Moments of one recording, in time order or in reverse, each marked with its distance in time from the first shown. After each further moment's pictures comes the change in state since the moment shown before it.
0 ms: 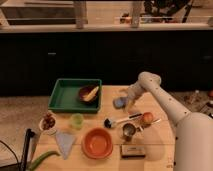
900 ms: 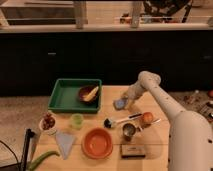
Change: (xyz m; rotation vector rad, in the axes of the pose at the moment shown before) arm 0.017 0.006 0.007 -0.050 0.009 0.032
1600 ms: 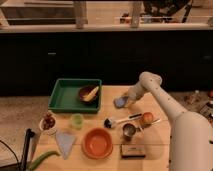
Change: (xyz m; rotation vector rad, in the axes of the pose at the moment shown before) arm 0.003 0.006 0.000 -0.009 -0.003 0.006
